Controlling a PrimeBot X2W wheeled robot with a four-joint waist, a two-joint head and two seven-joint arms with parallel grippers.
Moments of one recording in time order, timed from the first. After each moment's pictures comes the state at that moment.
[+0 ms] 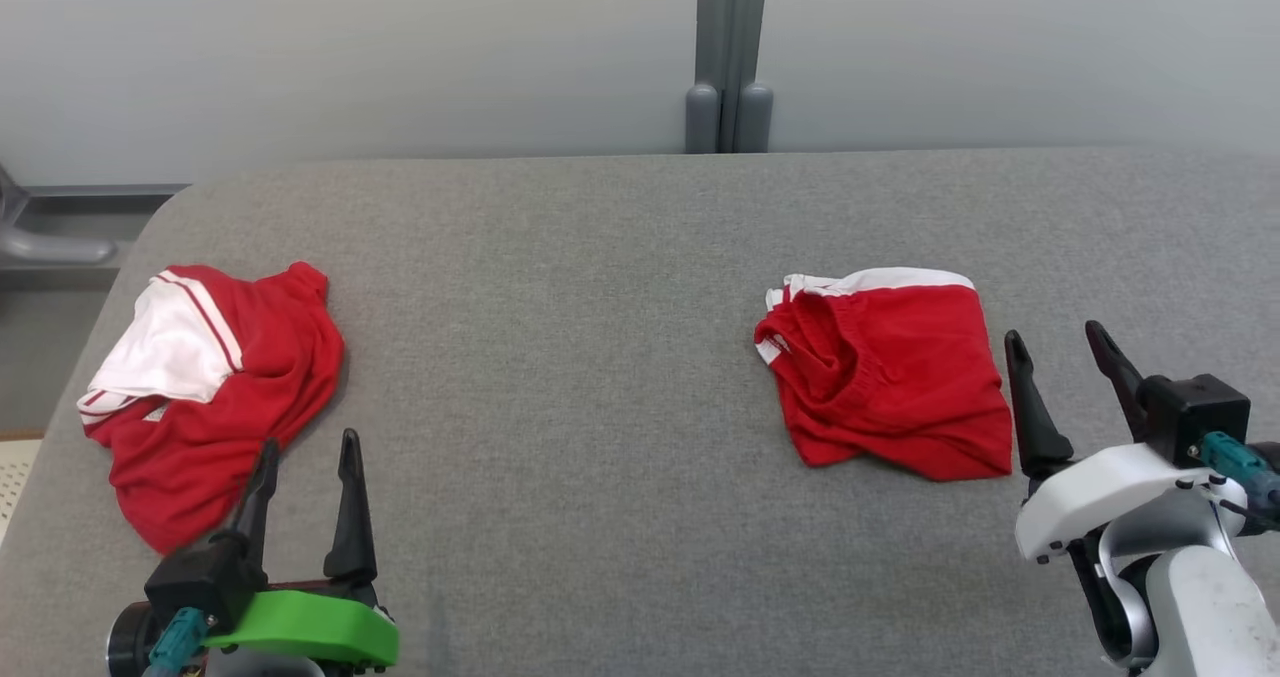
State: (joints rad) left arm -0.03 0.05 0.02 0.22 -0.23 -0.12 -0.26; right arm -0.12 -0.14 -0.04 0.13 0.13 0.13 -0.04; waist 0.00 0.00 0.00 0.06
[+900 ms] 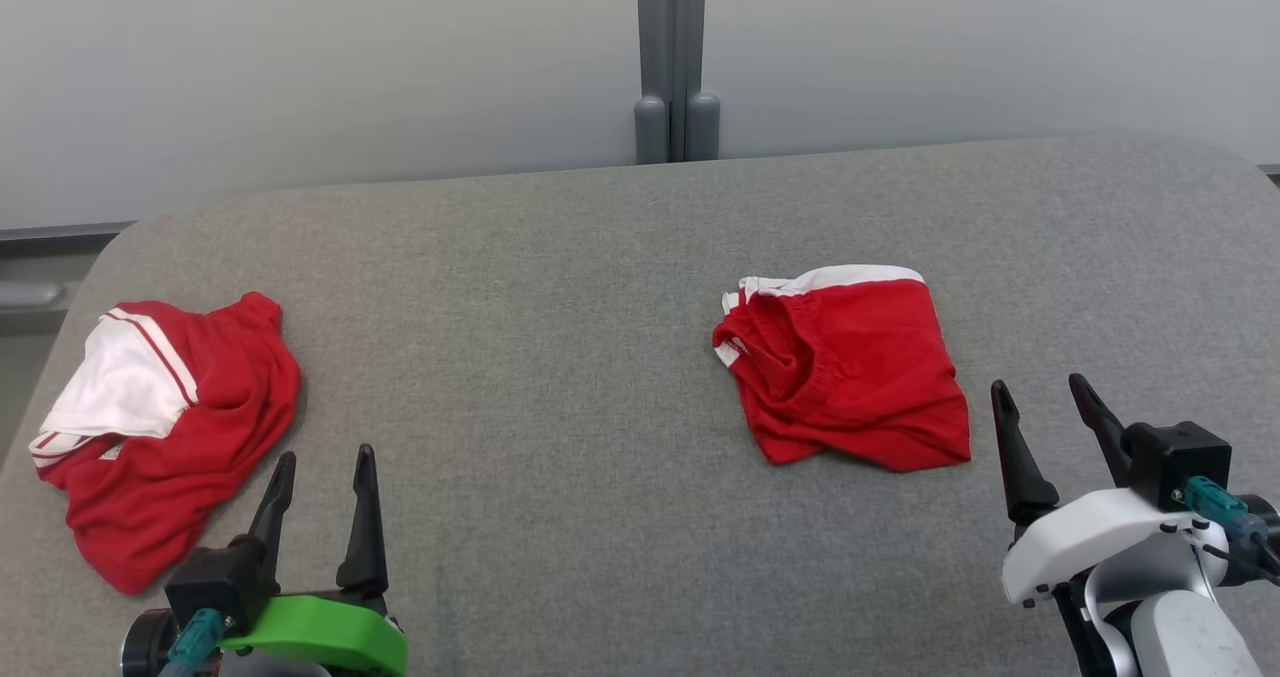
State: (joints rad) left arm -0.03 0.05 0.00 0.28 -0.22 -0.13 -0.26; right arm -0.05 -0.10 -0.04 0.13 0.13 0.13 -0.04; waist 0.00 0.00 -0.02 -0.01
